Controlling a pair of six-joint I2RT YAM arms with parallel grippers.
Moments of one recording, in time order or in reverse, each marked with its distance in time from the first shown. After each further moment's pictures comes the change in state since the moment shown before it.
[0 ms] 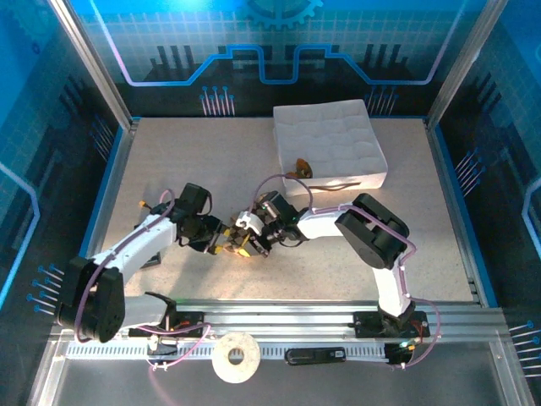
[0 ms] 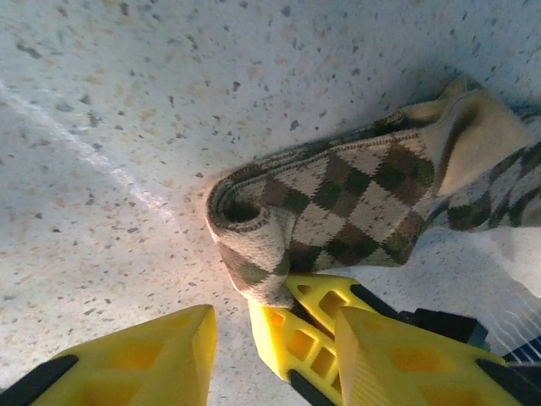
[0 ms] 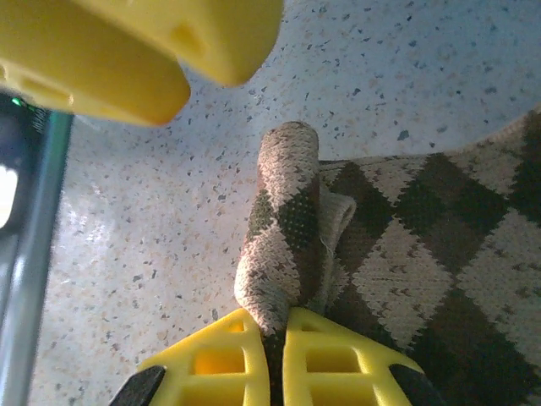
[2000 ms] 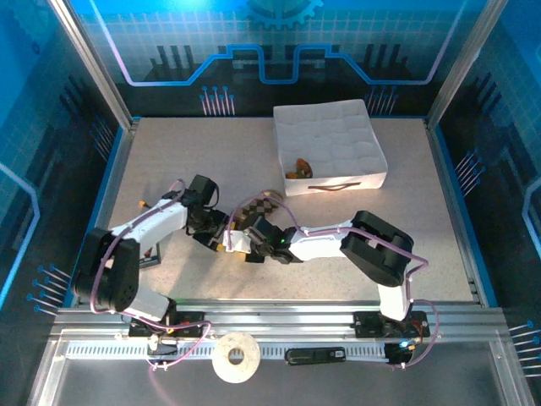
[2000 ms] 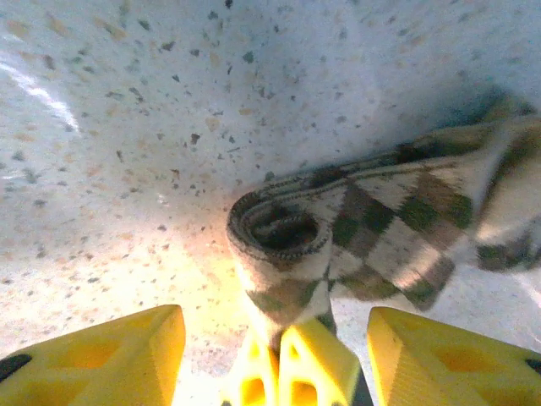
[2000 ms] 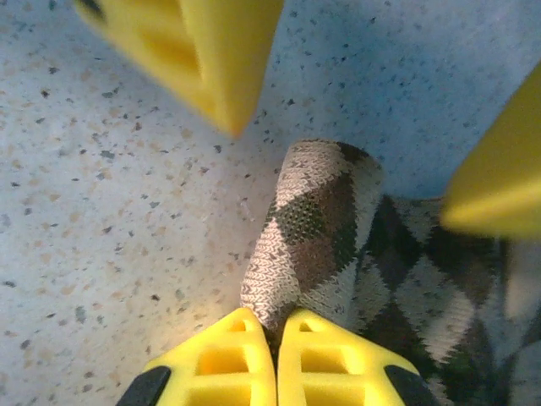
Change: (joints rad) left arm 0.023 0.158 0.112 -0.032 -0.006 0.026; right arm 0.227 -0.111 -0.034 -0.002 0.734 -0.424
